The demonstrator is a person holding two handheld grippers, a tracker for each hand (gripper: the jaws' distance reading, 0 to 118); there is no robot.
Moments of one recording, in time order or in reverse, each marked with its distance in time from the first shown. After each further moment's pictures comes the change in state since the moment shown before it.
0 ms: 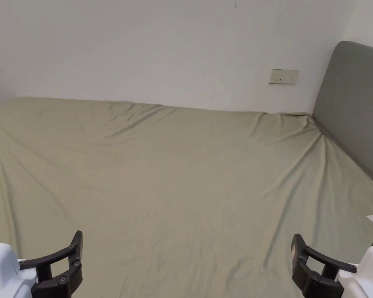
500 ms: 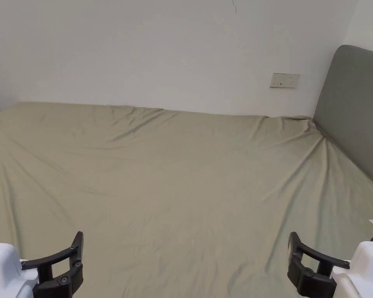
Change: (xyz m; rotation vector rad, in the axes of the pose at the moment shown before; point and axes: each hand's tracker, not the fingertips) left arm 0.000 0.005 -0.001 0.022 0.019 -0.028; right arm -0.015 0.007 -0.001 0.022 -0.027 0.055
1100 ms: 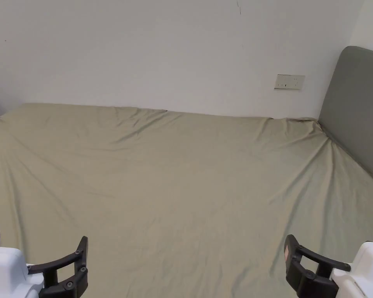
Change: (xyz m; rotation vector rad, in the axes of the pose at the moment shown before) left arm 0.001 -0.004 -0.001 -0.014 0.006 -0.002; right arm 0.000 0.005 -0.003 -0.055 0.073 -0.076
